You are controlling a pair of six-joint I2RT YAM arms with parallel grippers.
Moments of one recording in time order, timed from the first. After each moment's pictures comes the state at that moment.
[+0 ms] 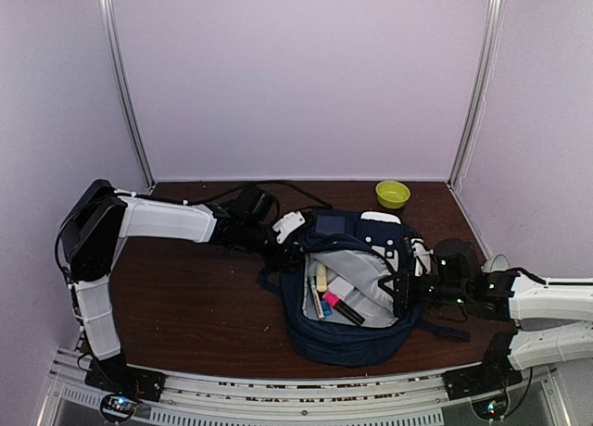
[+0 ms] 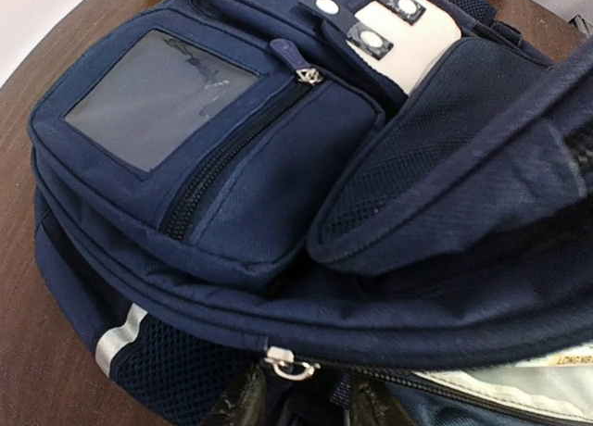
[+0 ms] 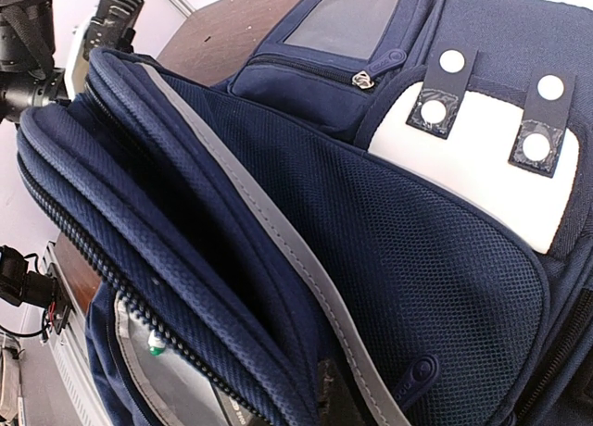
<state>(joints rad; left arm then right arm) -0.78 1.92 1.28 -0.16 0.33 0.27 0.78 0.96 0.38 0.04 -0.04 0.61</state>
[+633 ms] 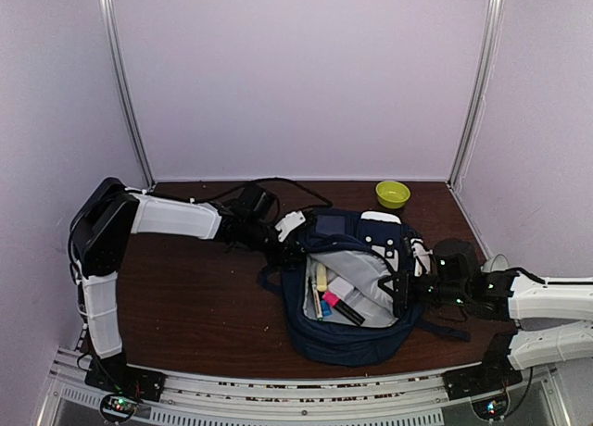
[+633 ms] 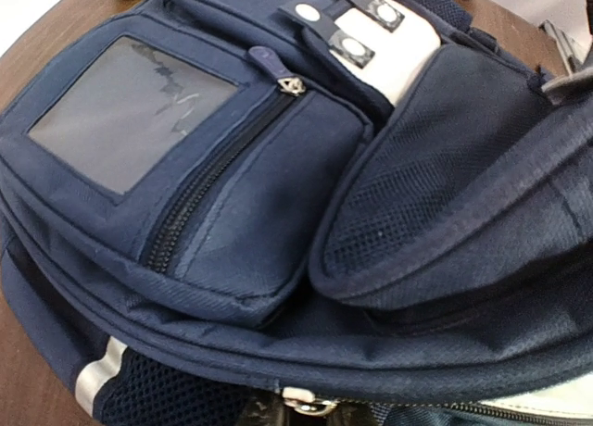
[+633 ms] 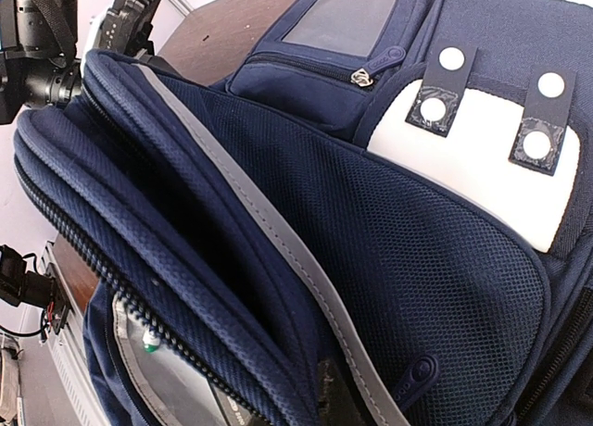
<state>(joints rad) -0.75 2.00 1.33 -0.15 0.46 0.29 0.78 0.97 0.38 0.04 -0.04 0.61</state>
